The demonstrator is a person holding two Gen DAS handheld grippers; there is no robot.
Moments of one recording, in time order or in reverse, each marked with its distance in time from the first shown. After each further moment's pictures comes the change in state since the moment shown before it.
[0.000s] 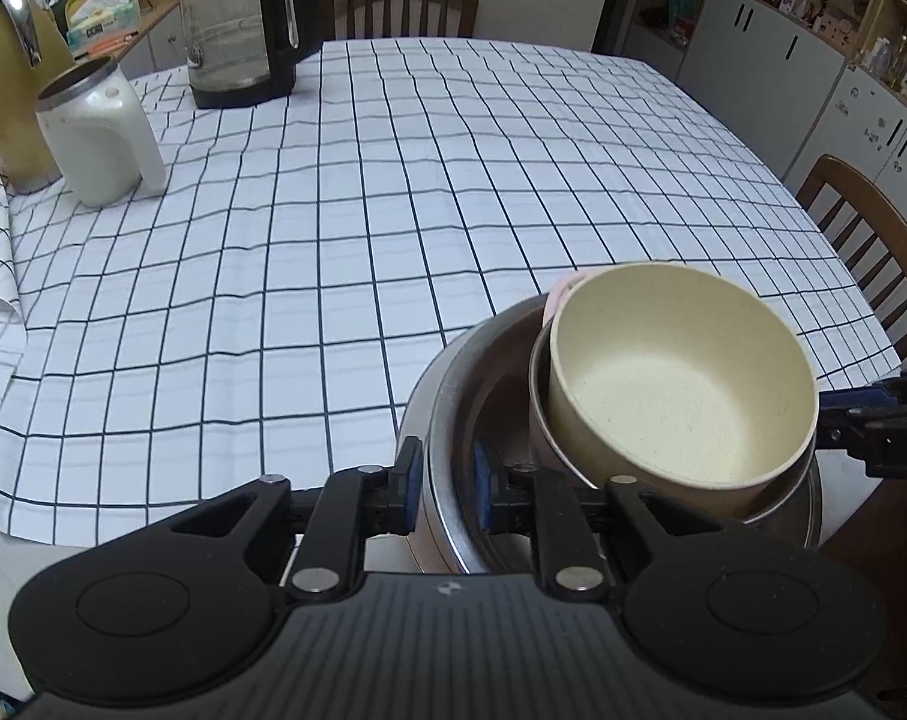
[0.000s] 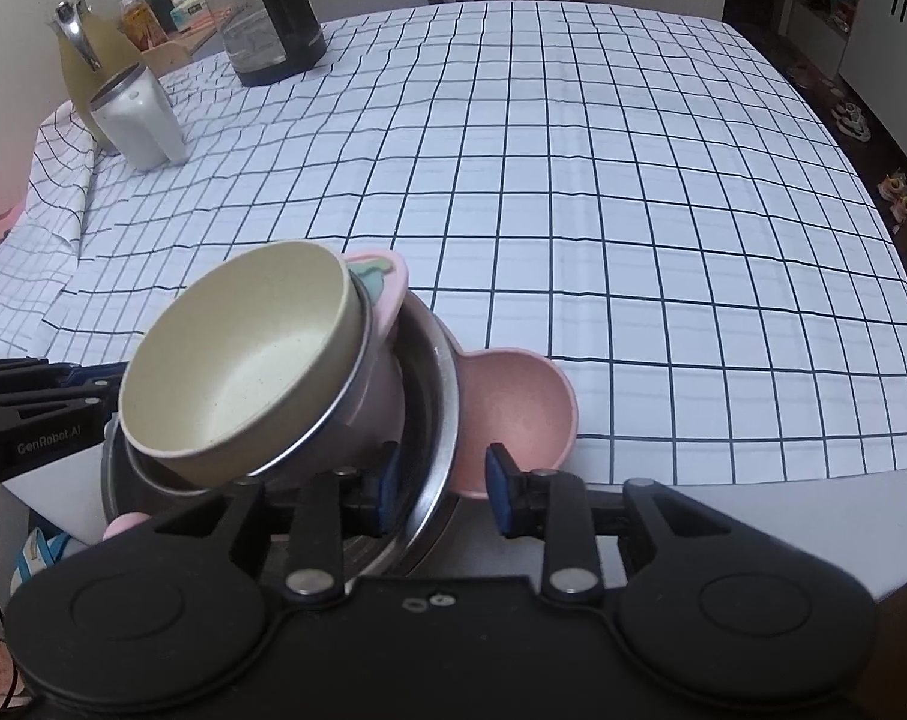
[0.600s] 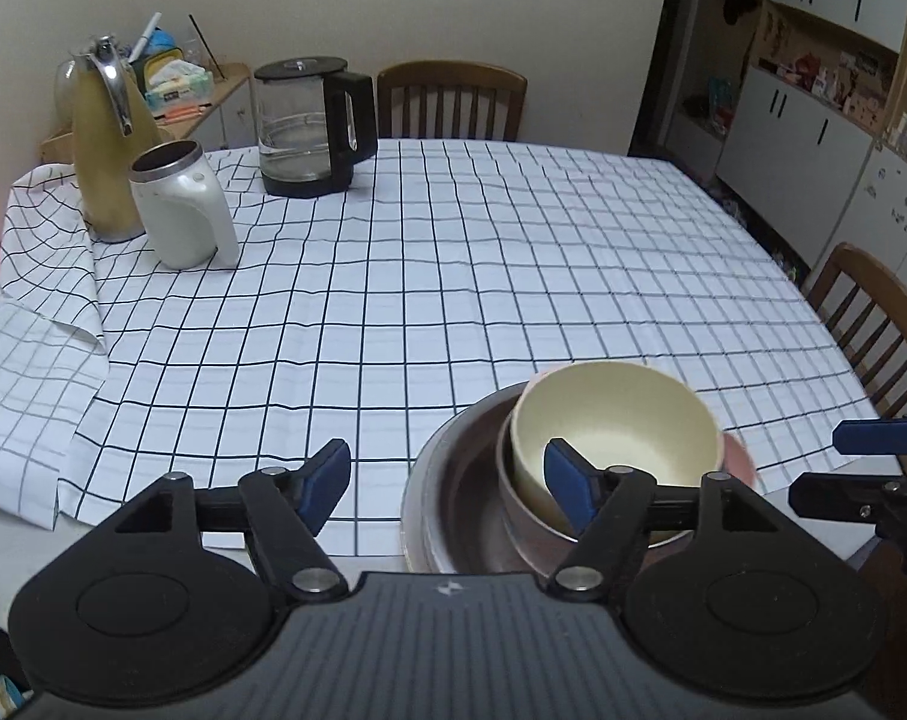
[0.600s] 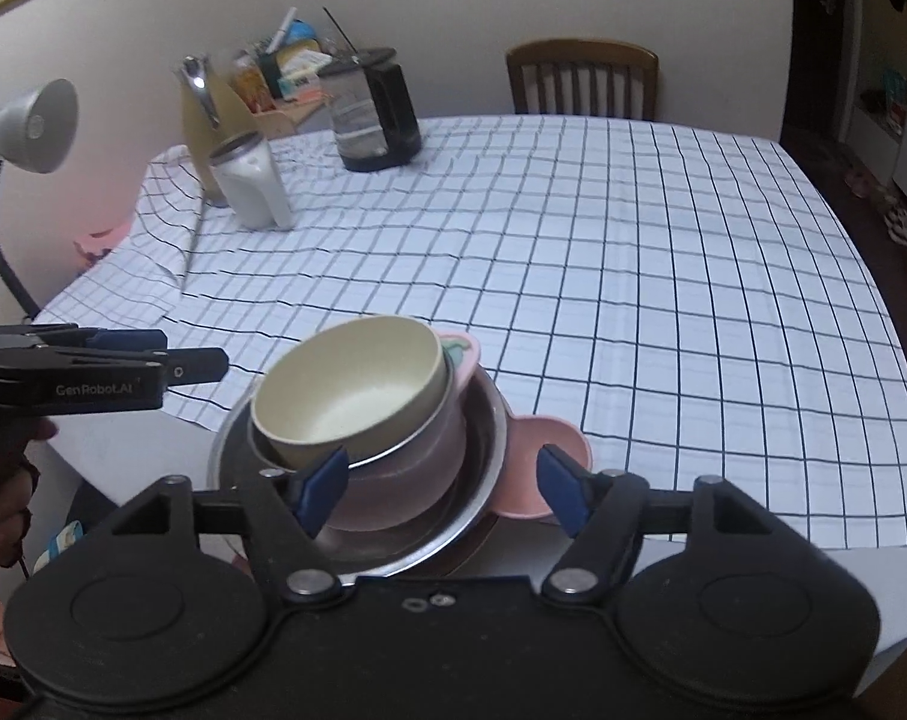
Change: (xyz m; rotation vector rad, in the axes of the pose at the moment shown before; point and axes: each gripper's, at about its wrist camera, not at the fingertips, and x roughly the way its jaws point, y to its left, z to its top) left arm -0.075 -0.026 -0.011 -0.082 -0.189 0.088; right arm -0.069 0.001 -0.016 -0.142 -0.202 0.130
